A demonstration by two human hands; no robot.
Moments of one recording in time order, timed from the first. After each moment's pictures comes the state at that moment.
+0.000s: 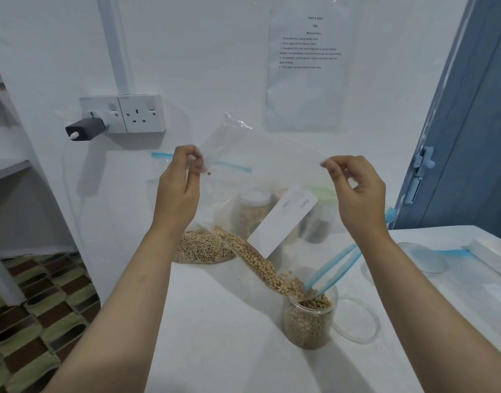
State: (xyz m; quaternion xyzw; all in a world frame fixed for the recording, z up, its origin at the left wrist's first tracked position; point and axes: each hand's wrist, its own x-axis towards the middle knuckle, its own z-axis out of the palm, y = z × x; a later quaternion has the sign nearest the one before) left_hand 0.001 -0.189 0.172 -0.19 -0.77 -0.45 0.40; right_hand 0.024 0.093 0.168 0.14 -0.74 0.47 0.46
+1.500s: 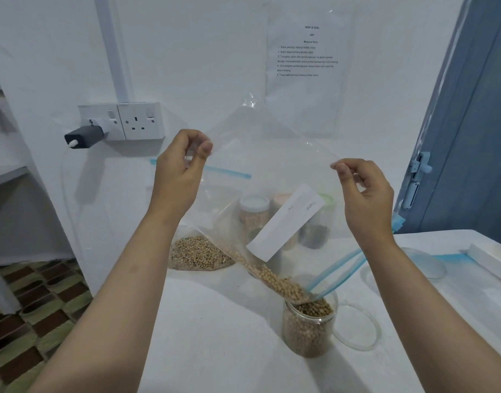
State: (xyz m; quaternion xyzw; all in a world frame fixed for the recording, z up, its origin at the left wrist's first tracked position) left_hand 0.007 -0.179 0.215 -0.22 -0.73 -0.52 0.38; right_hand 0.026 0.100 0.172 0.10 -0.73 0.48 0.47
